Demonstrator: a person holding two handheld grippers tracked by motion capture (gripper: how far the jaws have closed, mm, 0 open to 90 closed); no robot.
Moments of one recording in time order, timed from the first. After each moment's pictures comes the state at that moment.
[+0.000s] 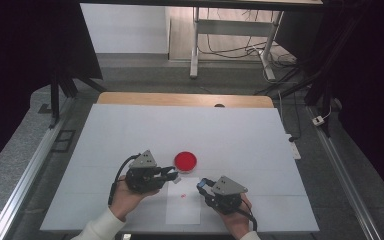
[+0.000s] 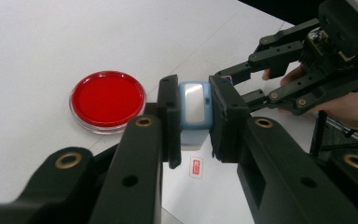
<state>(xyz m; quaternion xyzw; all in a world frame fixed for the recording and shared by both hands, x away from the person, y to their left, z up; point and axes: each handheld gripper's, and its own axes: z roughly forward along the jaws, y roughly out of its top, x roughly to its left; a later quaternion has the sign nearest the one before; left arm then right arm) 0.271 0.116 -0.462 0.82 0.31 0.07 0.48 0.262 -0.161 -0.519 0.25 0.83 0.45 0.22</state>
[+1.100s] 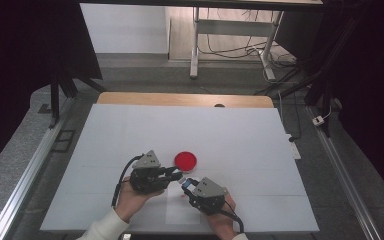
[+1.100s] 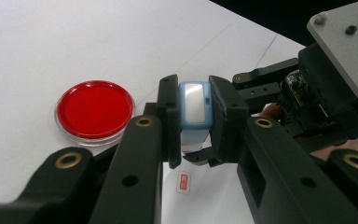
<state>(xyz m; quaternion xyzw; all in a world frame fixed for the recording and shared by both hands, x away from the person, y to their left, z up) 0.269 0.104 -0.461 0.80 0.32 0.06 0.50 0.258 -0.119 -0.525 0.21 0.83 0.45 0.23</state>
